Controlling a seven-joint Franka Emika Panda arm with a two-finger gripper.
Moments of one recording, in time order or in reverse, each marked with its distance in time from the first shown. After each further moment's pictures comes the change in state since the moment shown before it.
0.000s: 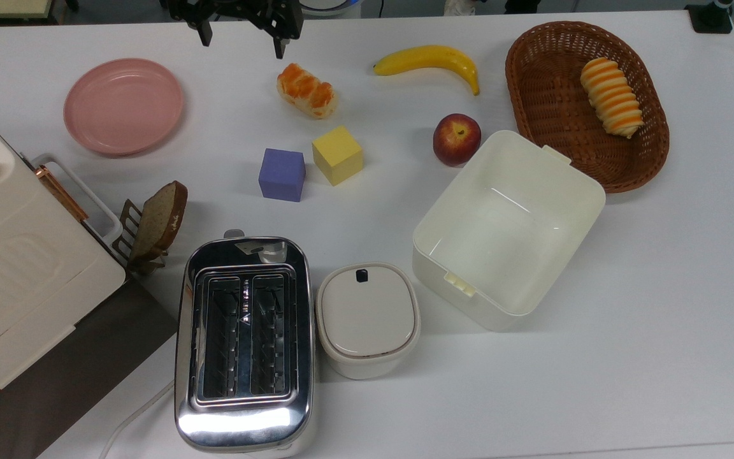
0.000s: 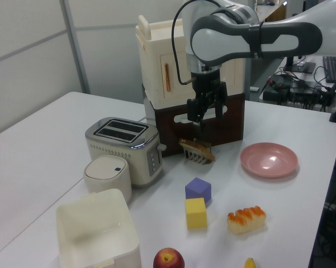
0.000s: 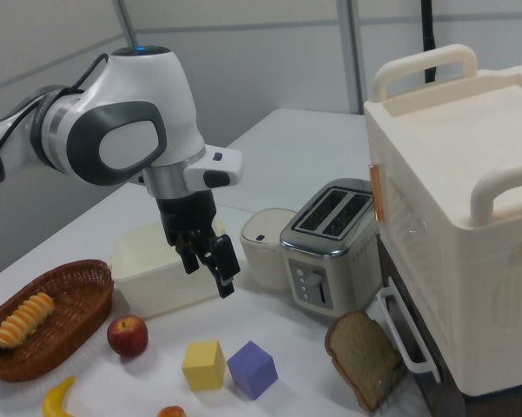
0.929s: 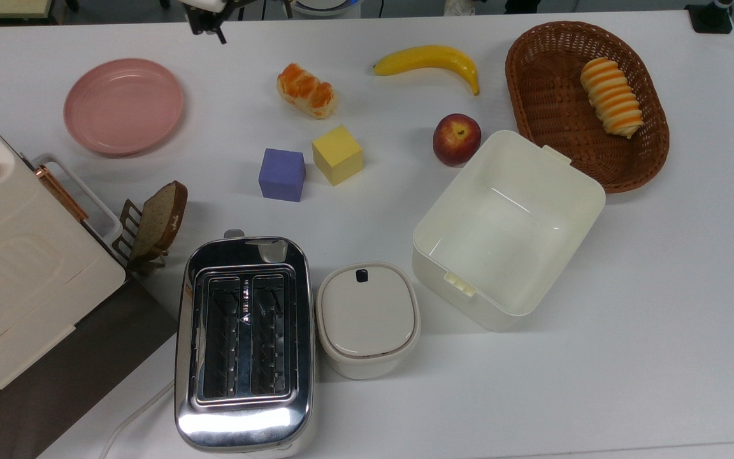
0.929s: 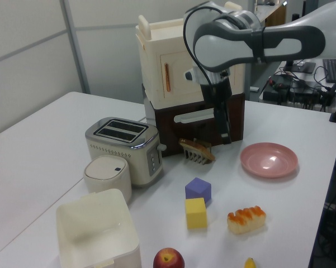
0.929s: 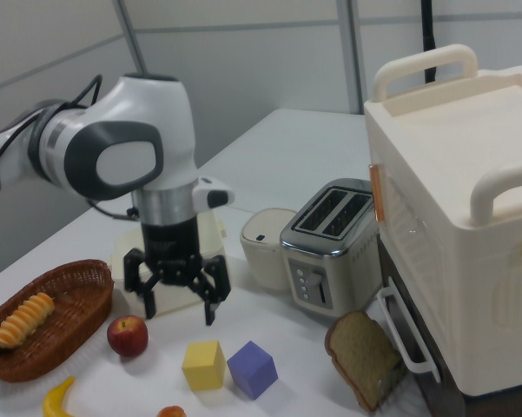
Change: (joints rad) arm 0.148 -0.038 -0.141 -0.088 0.001 -0.138 -0.629
